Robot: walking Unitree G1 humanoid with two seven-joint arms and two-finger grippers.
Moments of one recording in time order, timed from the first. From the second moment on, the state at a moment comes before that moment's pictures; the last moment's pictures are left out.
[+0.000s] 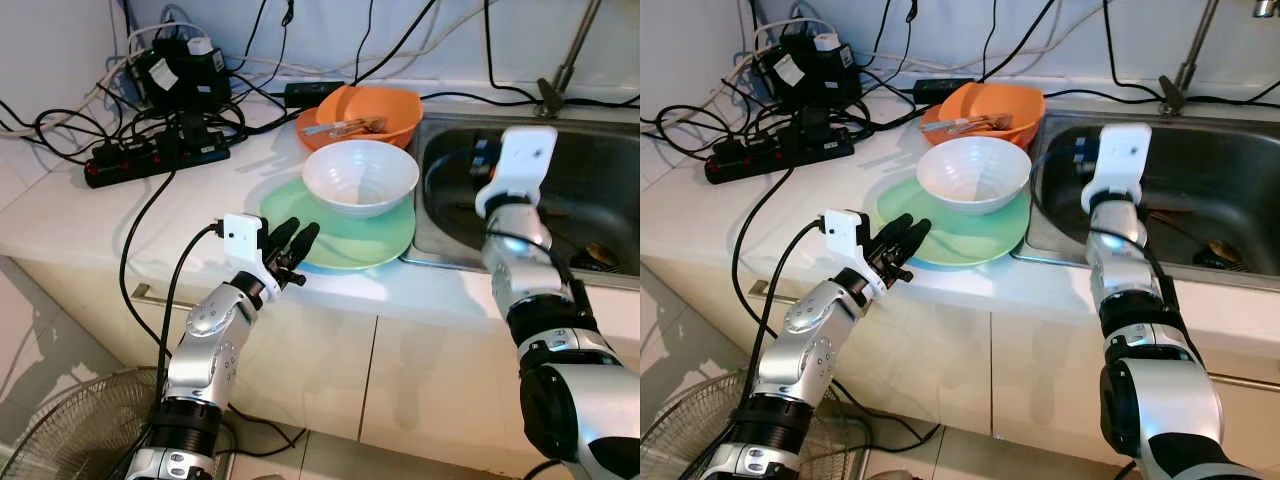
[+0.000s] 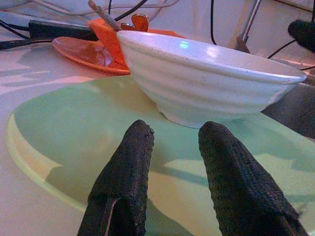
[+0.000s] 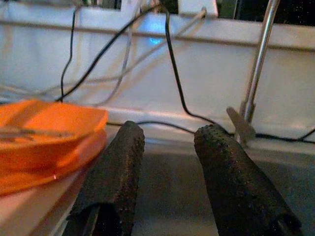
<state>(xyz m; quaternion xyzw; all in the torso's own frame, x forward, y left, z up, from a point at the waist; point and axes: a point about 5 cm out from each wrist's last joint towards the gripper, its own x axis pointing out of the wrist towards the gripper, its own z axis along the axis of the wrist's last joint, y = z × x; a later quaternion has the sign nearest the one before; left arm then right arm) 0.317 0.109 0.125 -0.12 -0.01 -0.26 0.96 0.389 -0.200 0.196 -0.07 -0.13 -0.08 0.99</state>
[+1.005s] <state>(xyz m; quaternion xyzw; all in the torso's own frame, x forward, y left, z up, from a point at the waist) 0.344 0.146 0.215 -0.08 -0.10 -0.21 0.97 0.360 -0.170 0.191 -0.01 -0.20 -0.02 0.98</state>
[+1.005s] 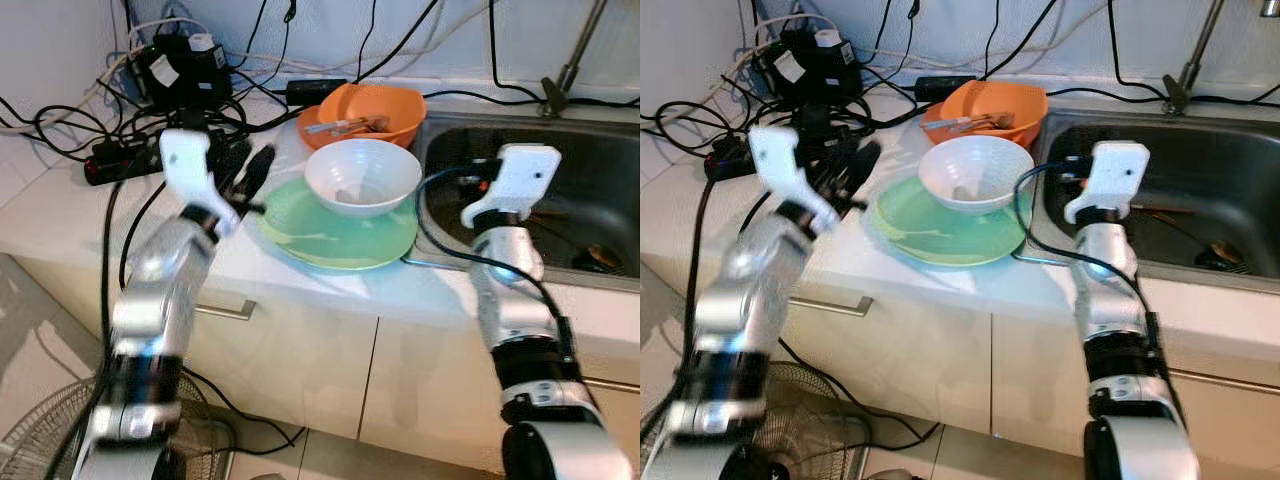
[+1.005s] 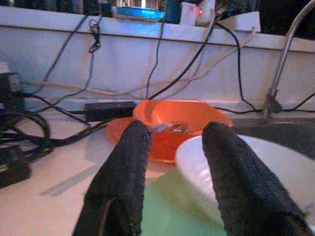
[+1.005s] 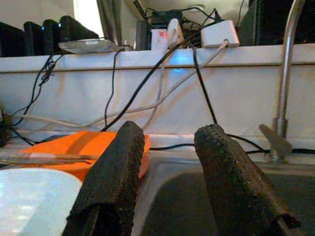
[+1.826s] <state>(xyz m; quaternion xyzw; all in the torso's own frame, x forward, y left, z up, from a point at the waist) 0.387 0.110 0.187 -0.11 0.08 -0.24 0.96 0.359 -0.158 0.190 0.00 -0.20 -0.03 0.98</state>
